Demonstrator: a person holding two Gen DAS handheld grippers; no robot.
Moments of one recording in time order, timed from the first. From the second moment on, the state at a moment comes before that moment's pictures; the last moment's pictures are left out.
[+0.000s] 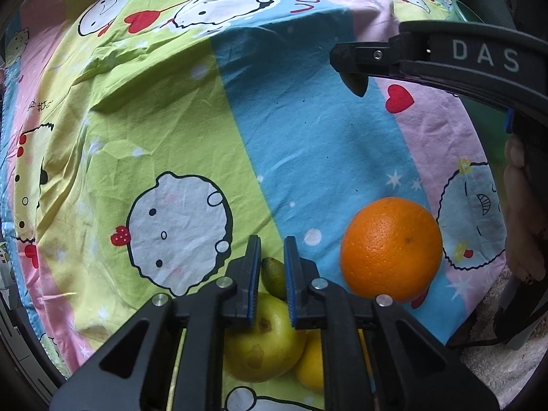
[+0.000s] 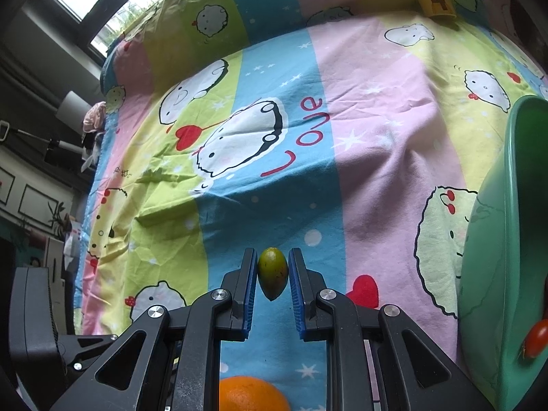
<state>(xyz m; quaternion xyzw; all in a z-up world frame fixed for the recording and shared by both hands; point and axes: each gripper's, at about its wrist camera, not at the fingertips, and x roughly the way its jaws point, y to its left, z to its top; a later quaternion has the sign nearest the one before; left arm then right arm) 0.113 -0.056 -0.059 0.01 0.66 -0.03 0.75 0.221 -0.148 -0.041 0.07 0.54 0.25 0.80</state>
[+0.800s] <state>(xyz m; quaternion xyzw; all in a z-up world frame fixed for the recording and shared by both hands) 0.118 -0.051 -0.080 0.03 0.73 -0.02 0.68 0.222 -0.160 -0.038 0.09 0.54 0.26 0.80</state>
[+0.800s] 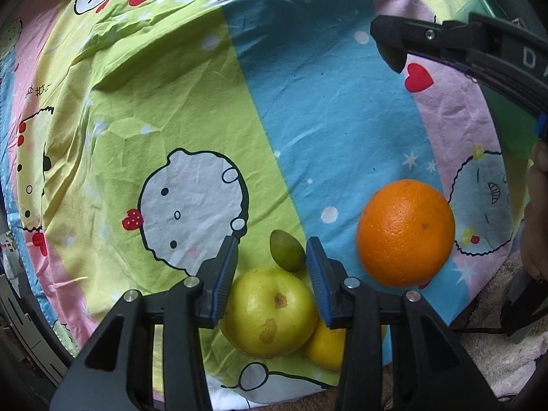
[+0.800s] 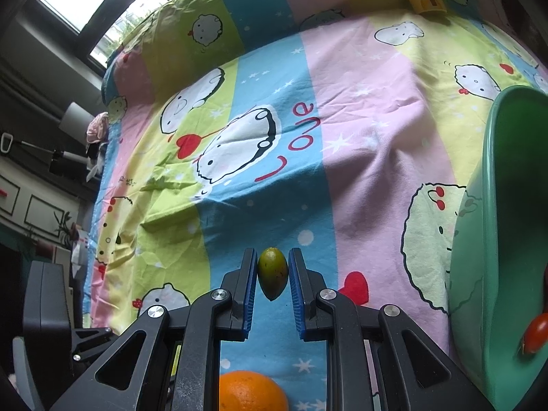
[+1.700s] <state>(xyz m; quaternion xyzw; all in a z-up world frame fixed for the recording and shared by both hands) 0.166 -0.062 -0.072 0.01 0.70 0.01 0.71 0.224 -0.168 -0.038 0.10 0.54 0.25 0.80</state>
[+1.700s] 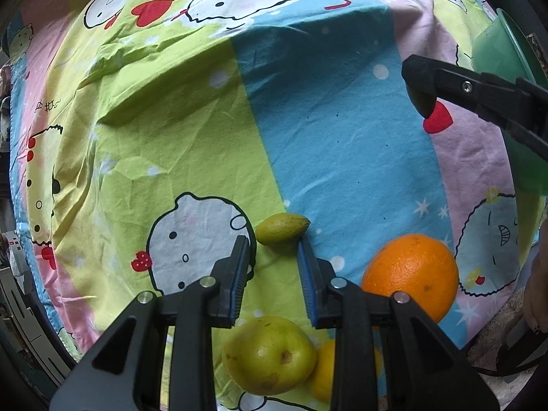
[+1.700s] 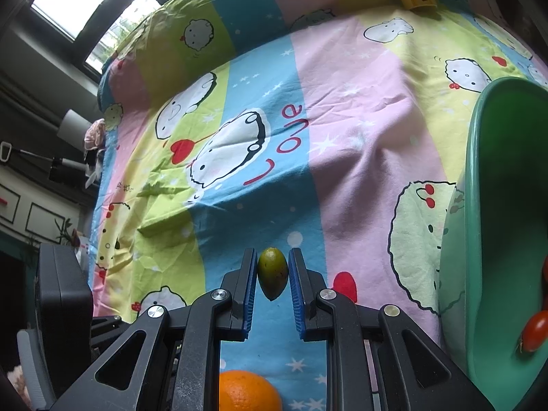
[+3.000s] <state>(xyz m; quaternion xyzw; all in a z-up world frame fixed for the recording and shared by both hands) 0.187 -0.020 -0.044 -0.09 0.60 0.04 0.80 0.224 -0.178 -0.033 0.12 0.53 0.25 0.80</state>
